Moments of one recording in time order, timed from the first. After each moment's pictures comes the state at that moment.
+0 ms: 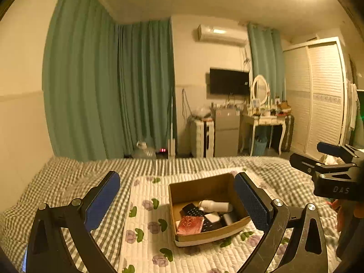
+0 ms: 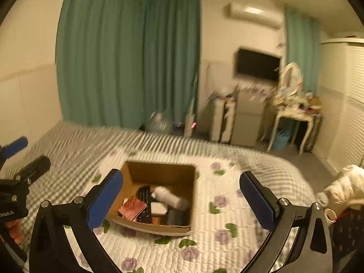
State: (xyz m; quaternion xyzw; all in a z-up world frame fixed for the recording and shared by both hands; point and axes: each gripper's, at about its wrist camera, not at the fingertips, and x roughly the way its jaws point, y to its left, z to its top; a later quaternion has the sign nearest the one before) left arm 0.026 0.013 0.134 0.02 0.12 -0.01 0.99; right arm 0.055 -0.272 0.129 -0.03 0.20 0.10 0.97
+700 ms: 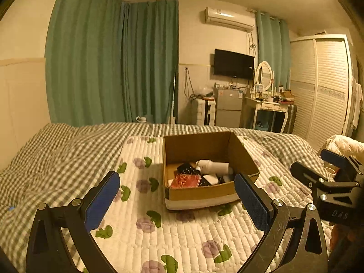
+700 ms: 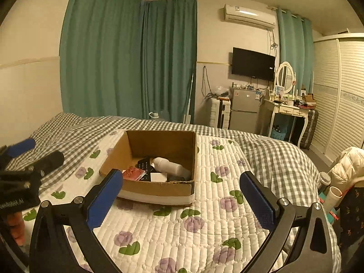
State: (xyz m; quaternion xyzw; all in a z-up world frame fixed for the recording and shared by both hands) left arm 0.042 0.008 0.011 -0.01 0.19 0.00 0.98; right arm 0.009 -0.272 0.025 -0.03 0.20 0.10 0.97
